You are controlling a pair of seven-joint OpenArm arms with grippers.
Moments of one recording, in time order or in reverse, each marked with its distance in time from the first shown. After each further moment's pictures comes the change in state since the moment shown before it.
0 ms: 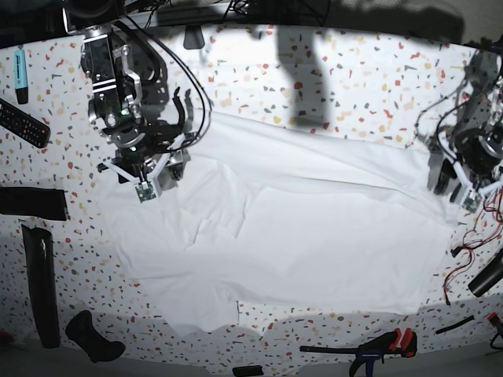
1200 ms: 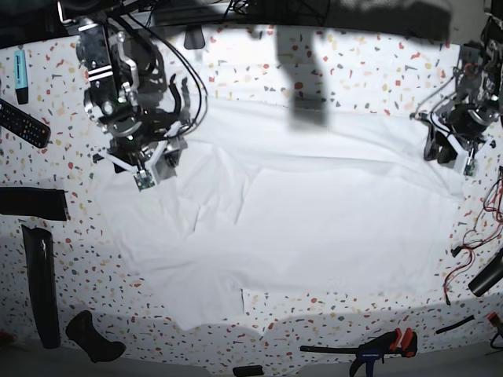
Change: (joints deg) left arm 6.1 5.2 -1.1 -14.3 -5.5 -8.4 -1.7; right arm -4.6 2.5 0.0 6.6 -0.5 0.2 -3.2
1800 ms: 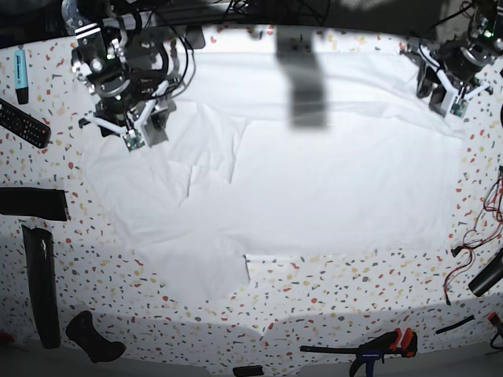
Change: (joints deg) left arm 23.0 0.9 -7.8 21.1 4.3 4.2 7.4; right arm -13.2 3.5 0.5 10.4 -1.1 -1.3 -2.4
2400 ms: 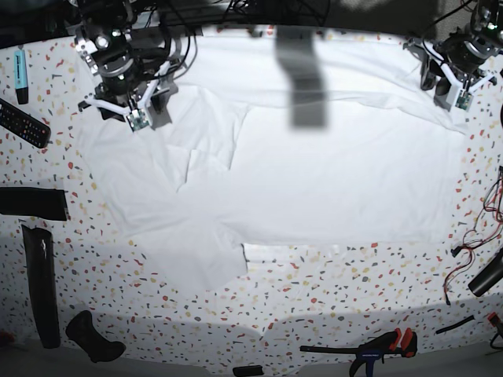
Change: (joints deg) left arm 1.3 2.5 -3.9 1.0 0.0 -0.9 1.7; right arm -5.3 -0.1 -0.1 2.6 -4.6 -3.1 -0.2
